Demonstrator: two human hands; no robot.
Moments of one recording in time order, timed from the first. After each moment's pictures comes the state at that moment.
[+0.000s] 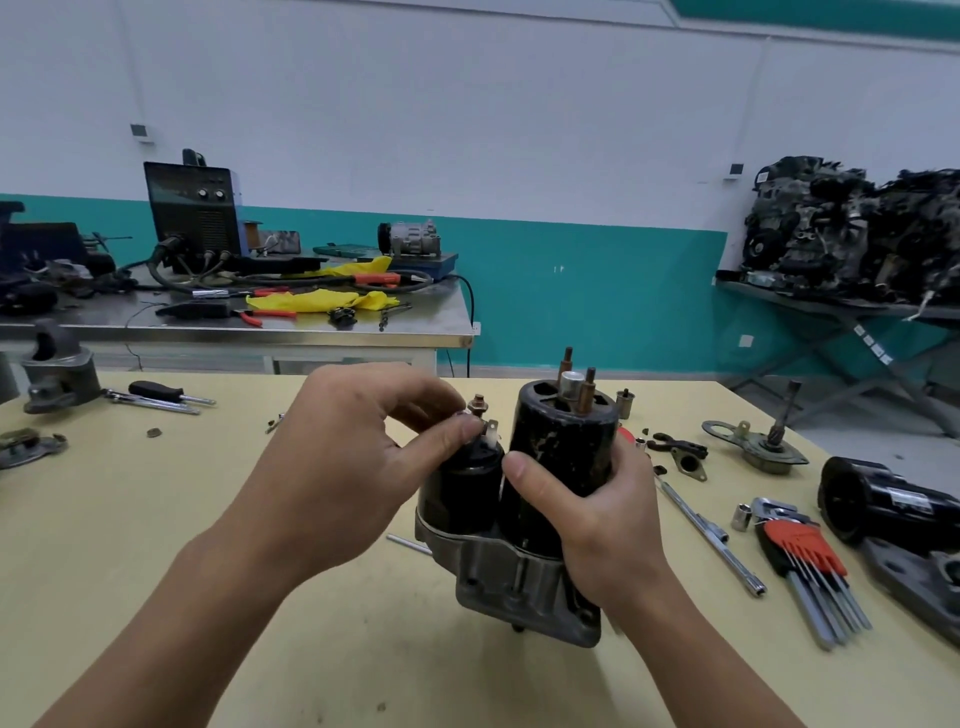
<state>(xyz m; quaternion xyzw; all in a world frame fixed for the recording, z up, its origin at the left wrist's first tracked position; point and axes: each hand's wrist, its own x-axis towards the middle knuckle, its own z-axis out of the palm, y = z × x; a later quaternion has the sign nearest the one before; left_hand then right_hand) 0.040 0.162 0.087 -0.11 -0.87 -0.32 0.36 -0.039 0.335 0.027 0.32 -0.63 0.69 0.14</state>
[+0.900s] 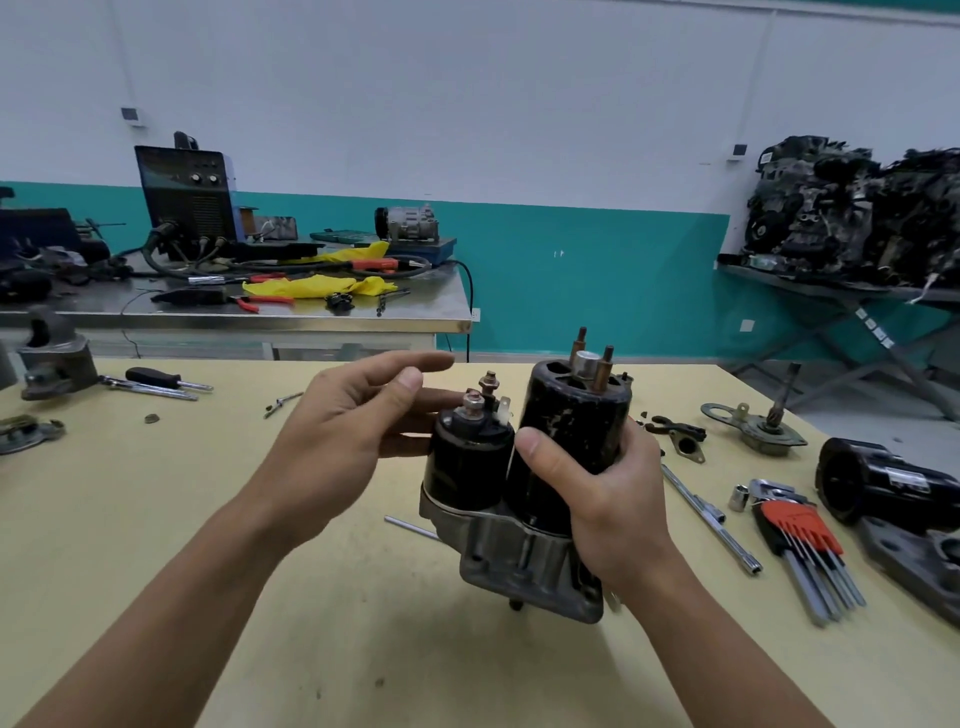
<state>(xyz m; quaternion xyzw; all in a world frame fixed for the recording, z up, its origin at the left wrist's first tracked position) 0.013 0.146 0.059 -0.09 -0.75 -0.62 0.22 -0.043 0.342 0.024 0.29 -0.64 0.70 0.13</state>
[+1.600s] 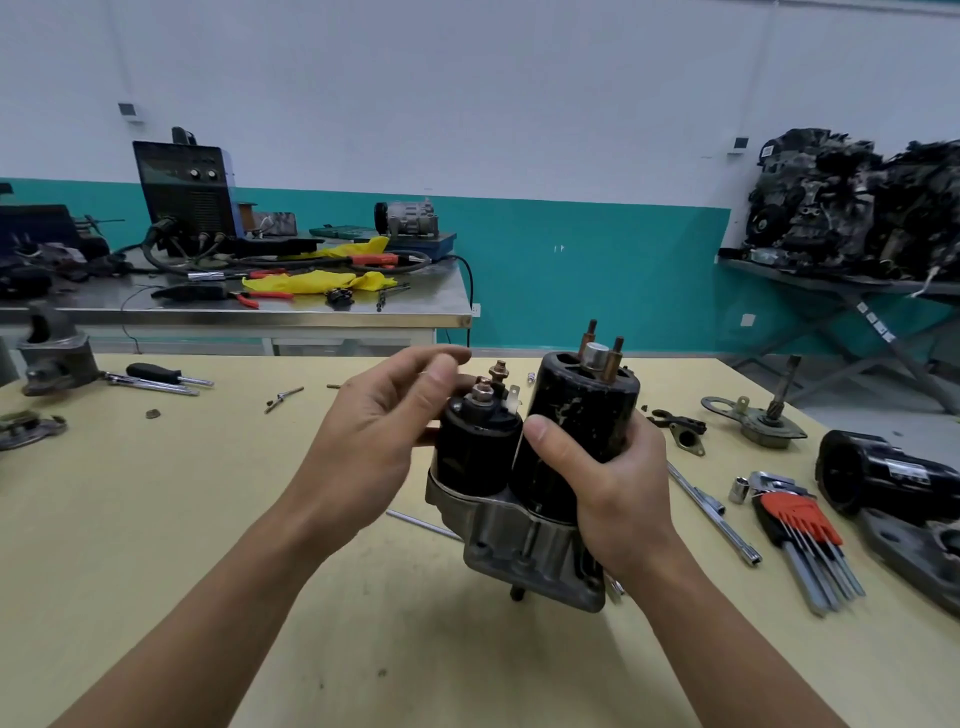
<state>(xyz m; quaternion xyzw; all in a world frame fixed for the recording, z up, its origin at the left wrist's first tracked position) 0.009 0.164 0.050 -0.12 -0.73 -0.62 0.25 -0.046 0.344 0.022 0.28 -0.63 0.71 0.12</state>
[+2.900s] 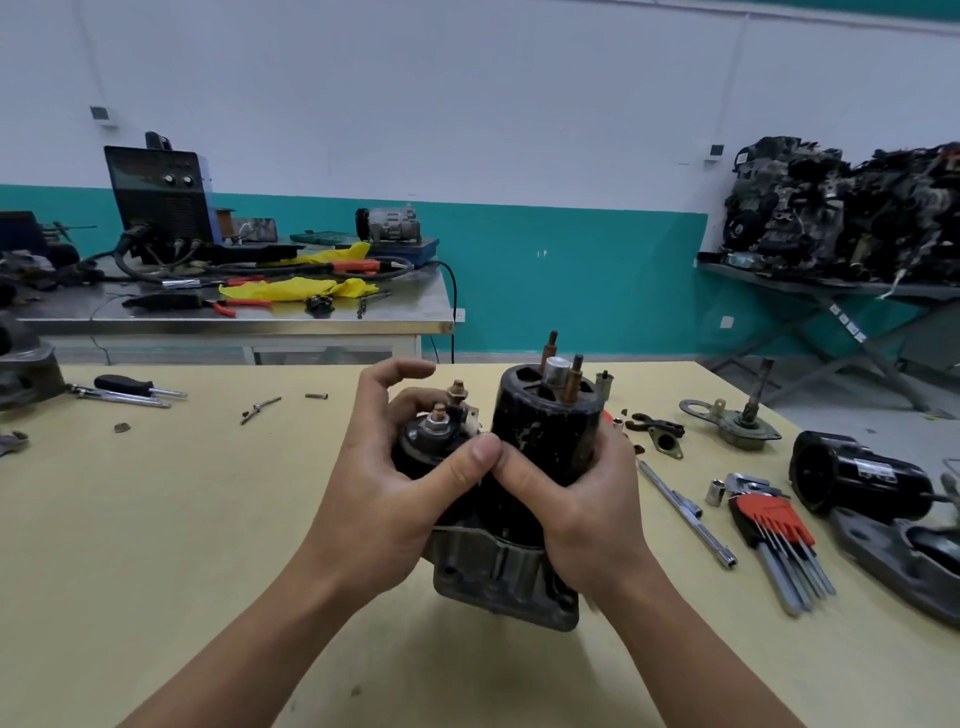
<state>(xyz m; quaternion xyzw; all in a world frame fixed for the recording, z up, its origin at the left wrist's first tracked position) 0.015 0.193 0.033 -0.13 -0.68 -0.67 0.27 -0.036 0.343 0.028 0.34 -0.61 0.70 0.14</state>
